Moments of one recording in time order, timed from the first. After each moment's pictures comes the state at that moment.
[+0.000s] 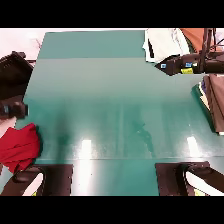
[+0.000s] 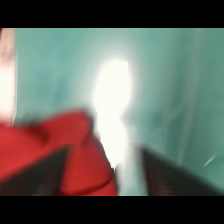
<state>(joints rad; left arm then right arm) -0.02 -0.63 0.89 1.81 -1.36 -1.71 0.09 -1.05 1.30 -0.89 1.08 1.22</state>
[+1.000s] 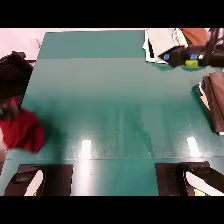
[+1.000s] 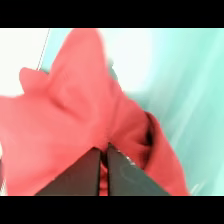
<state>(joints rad) 0.15 -0.61 0.93 1.69 -1.18 -1.69 0.09 -1.05 1.41 -0.88 1.04 1.22</state>
